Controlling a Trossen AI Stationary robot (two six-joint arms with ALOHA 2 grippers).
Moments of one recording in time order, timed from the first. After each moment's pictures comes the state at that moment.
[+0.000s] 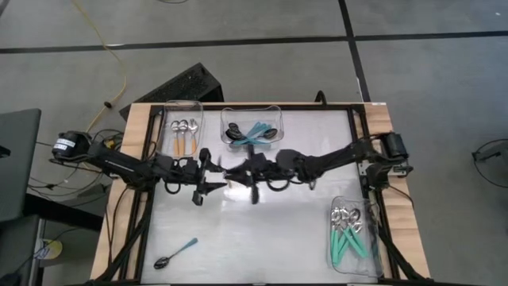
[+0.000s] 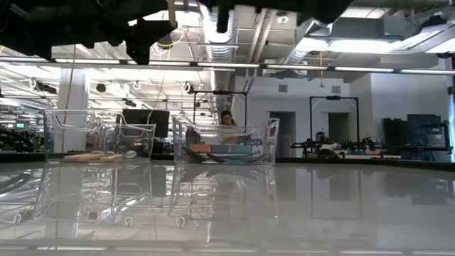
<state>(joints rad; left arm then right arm) -0.14 1.11 0.27 0.96 -0.09 -0.07 0.10 1.79 1.14 0.77 0.01 0.13</state>
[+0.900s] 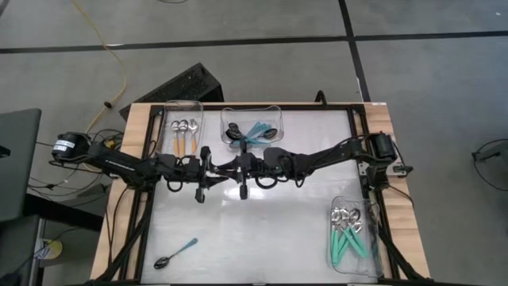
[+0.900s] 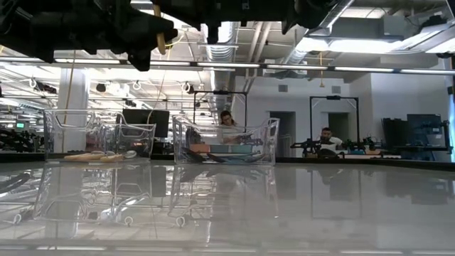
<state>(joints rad) -0.09 1.11 0.27 0.90 -0.08 -0.06 0.07 1.89 1.26 0.68 0.03 0.01</state>
